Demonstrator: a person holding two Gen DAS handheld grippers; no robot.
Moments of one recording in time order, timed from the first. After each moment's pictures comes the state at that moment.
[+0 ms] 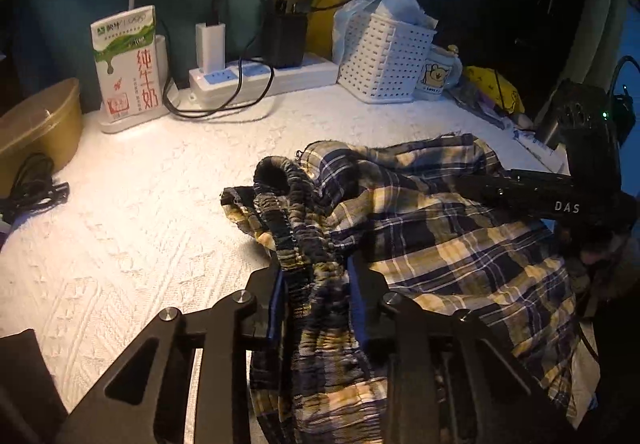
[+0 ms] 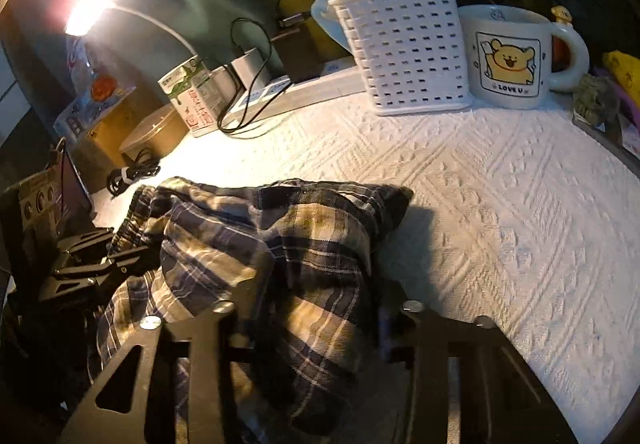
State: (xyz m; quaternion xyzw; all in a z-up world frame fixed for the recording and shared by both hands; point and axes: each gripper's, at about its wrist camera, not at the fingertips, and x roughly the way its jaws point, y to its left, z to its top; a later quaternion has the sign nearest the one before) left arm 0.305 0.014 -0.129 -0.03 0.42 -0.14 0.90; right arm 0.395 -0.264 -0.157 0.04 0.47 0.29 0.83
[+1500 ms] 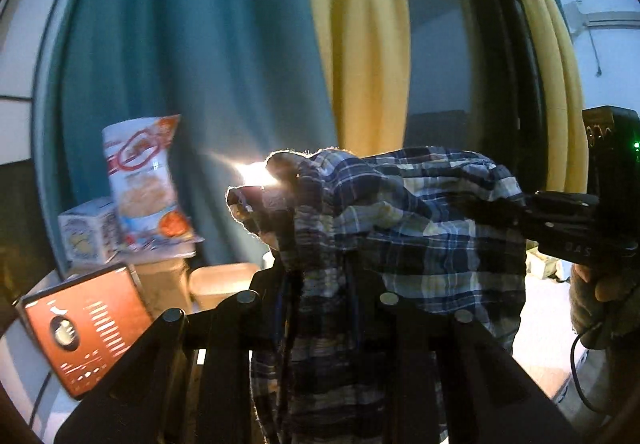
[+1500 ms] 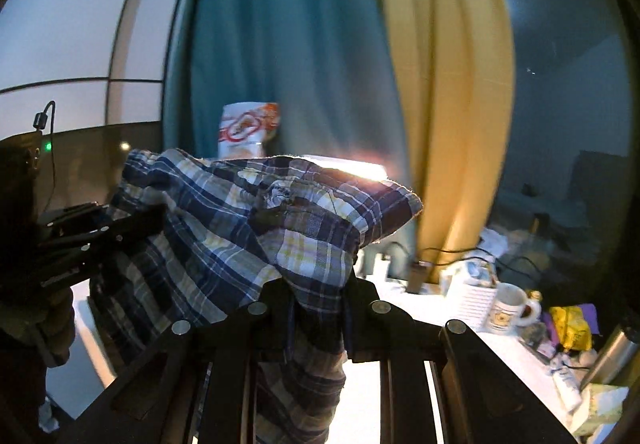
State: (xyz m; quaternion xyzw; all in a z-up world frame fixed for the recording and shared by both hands) left arm 0.050 0.095 0.068 0.02 0.11 -0.02 0.99; right arm 0.158 -0.158 0.078 -0.08 0.16 0.34 0.92
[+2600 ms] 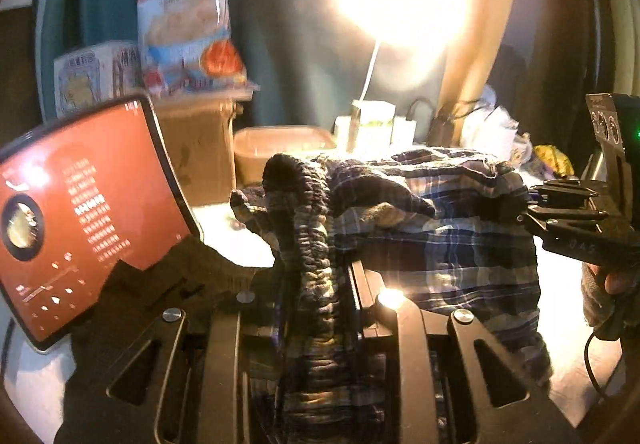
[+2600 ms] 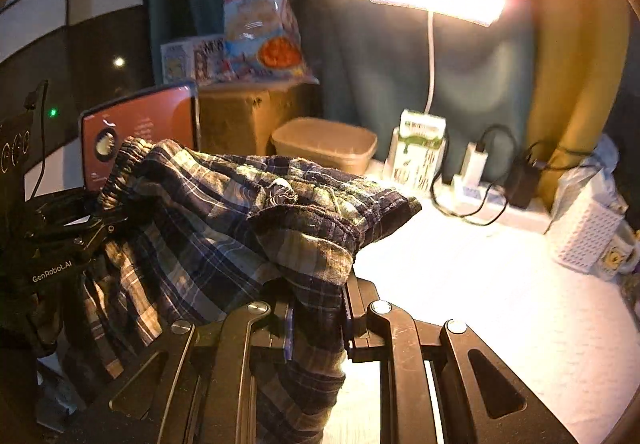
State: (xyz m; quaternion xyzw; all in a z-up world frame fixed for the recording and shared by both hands) left arm 0.140 0.199 -0.074 -0.04 0.29 0.03 0.95; right arm 0.254 -0.010 -0.069 -0.12 0.34 0.36 0.86
